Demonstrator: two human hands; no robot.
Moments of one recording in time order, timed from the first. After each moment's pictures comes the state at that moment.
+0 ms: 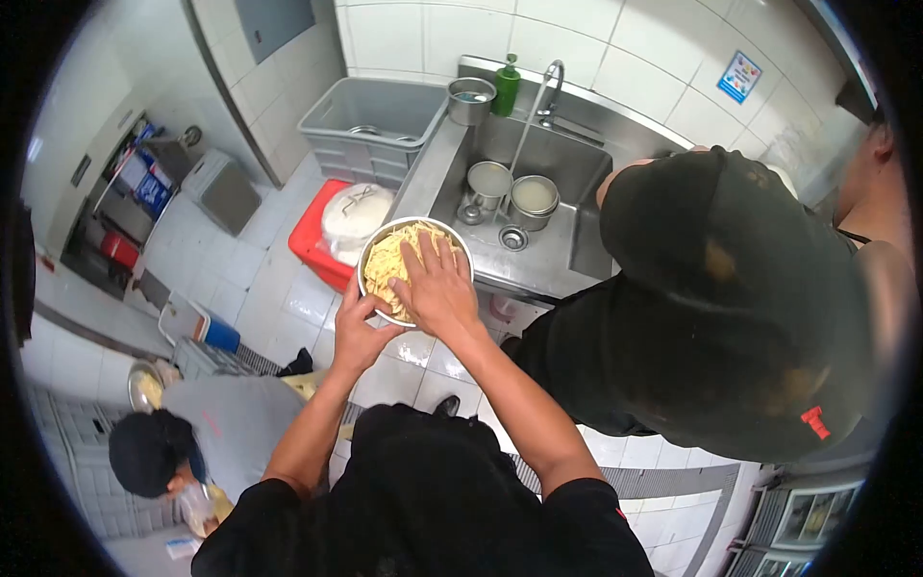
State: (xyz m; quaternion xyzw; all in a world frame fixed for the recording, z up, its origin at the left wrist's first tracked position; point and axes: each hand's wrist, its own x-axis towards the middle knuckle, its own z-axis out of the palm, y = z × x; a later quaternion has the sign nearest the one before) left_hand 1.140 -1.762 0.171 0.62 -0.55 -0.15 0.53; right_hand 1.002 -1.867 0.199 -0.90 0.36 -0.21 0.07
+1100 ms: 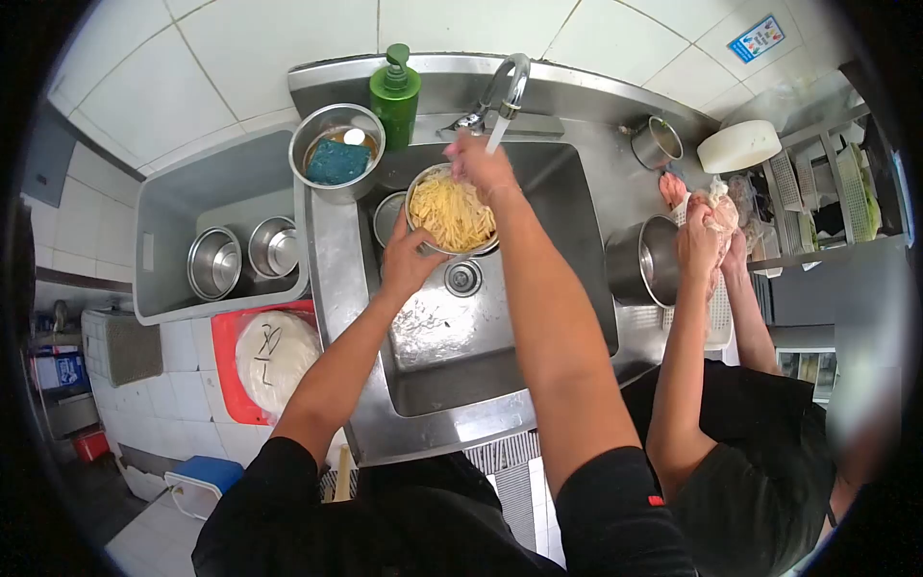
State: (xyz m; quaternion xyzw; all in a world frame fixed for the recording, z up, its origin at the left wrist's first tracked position) left_hand 1.149 -2.347 -0.001 0.50 -0.65 -0.34 0.45; right_hand 0.984 -2.467 0.109 -0.33 0.57 -0.45 0.60
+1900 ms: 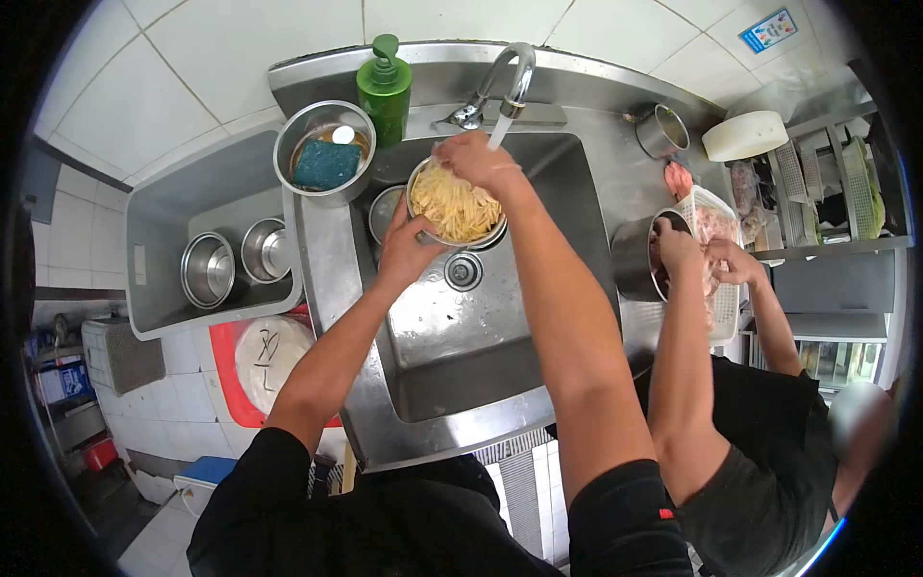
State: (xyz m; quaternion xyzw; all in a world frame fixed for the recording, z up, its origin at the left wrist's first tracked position) left_hand 1.148 -2.375 -0.003 0.51 -0.67 -0.38 0.39; right_hand 0.981 -2.483 0.110 -0.61 0.66 -0.20 0.39
